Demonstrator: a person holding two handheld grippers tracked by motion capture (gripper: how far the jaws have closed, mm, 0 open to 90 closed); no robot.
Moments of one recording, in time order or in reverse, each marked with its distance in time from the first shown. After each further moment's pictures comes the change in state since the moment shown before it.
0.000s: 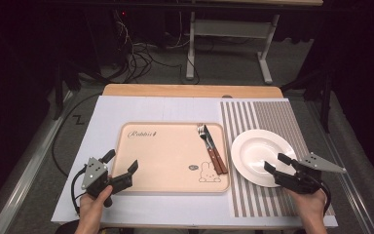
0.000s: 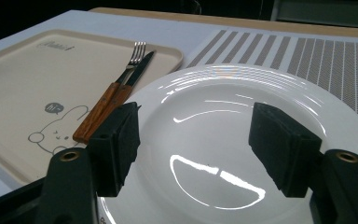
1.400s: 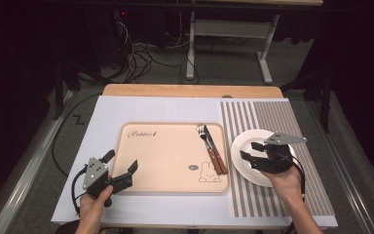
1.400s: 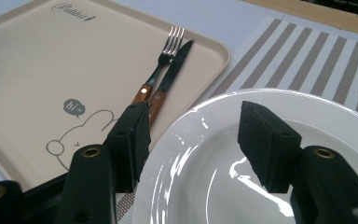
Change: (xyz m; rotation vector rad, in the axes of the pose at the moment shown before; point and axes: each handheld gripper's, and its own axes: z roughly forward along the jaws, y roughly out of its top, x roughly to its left) left arm 0.000 -0.001 0.001 0.010 0.016 0.010; right arm 0.036 0.055 0.057 0.198 0.070 -0.117
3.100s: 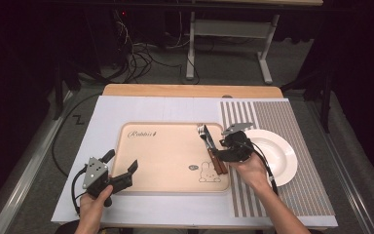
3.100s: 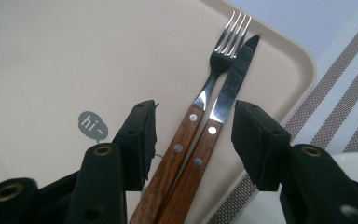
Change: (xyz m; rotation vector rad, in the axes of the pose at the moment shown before) left arm 0.001 0.000 0.001 0.000 -0.002 -0.003; right arm 0.045 0.045 0.078 0.205 0.050 -0.109
